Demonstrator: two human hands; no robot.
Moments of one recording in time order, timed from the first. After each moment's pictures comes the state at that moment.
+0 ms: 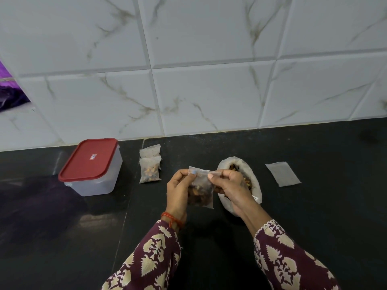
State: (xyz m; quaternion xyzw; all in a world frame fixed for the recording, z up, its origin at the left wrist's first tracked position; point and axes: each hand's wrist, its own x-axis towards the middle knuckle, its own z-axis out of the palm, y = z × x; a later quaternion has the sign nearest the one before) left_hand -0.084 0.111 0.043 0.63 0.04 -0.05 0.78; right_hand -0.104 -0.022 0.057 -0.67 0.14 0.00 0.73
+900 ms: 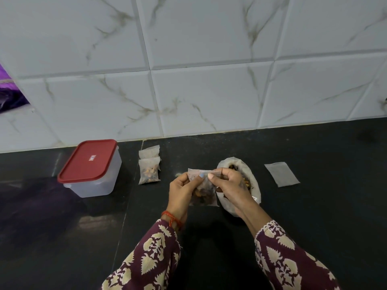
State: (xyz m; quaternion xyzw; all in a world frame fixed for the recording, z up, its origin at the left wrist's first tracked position) left_hand -0.080 0.109 0.037 0.63 0.00 -0.09 0.77; right_hand -0.109 -0.022 0.065 -0.71 0.10 -0.03 0.70
